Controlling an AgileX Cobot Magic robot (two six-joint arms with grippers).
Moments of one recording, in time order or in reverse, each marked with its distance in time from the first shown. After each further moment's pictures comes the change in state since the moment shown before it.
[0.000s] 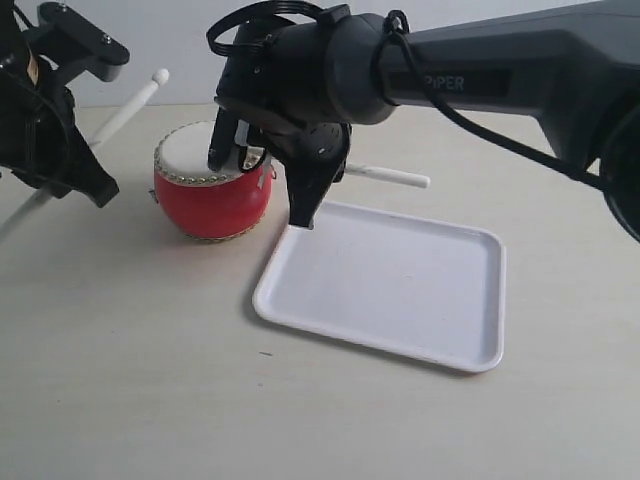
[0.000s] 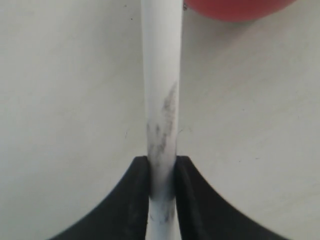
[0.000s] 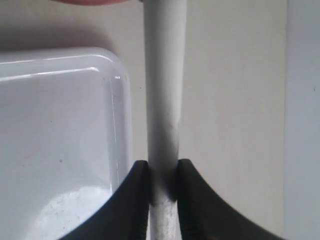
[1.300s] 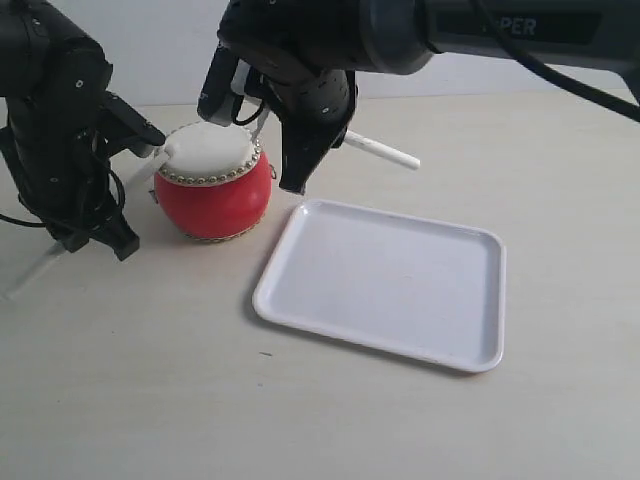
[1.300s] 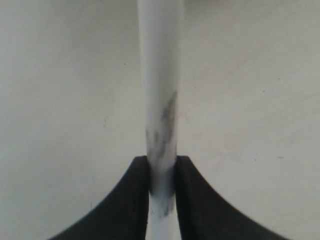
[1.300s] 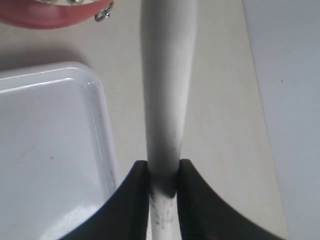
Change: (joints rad) left arm 0.000 0.234 -0.030 0.054 0.043 -0.026; right arm 0.000 -0.101 0.000 0.030 0.010 0.036
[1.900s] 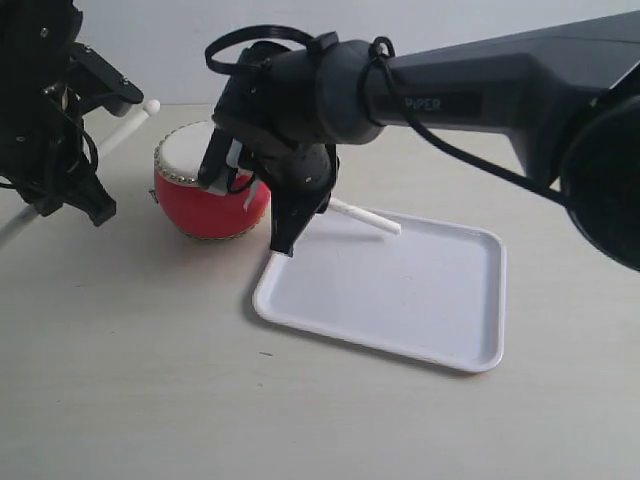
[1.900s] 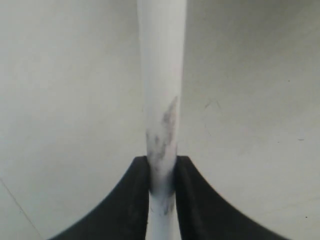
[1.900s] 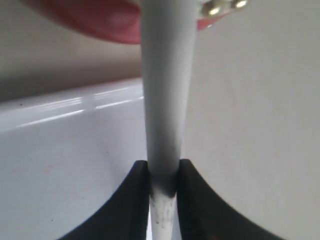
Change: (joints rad) left arm 0.000 -0.090 -0.042 0.044 0.083 -0.002; right arm 0.000 0.149 0.000 0.088 -0.062 -0.003
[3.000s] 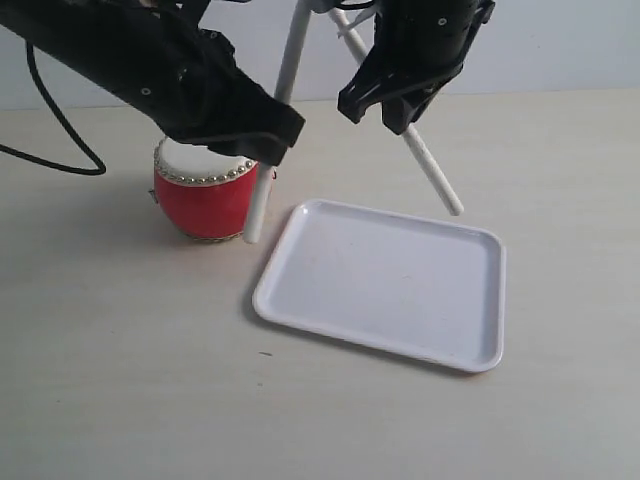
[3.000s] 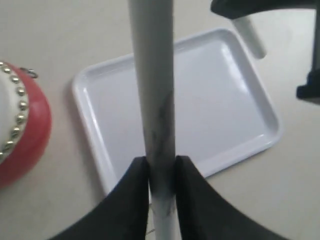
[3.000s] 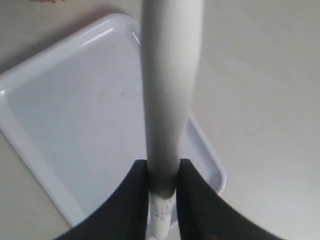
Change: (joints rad) left arm -0.178 -0.161 0.000 -0.831 -0.396 0.278; right arm -0.273 -0.345 0.000 0.518 0.251 -0.114
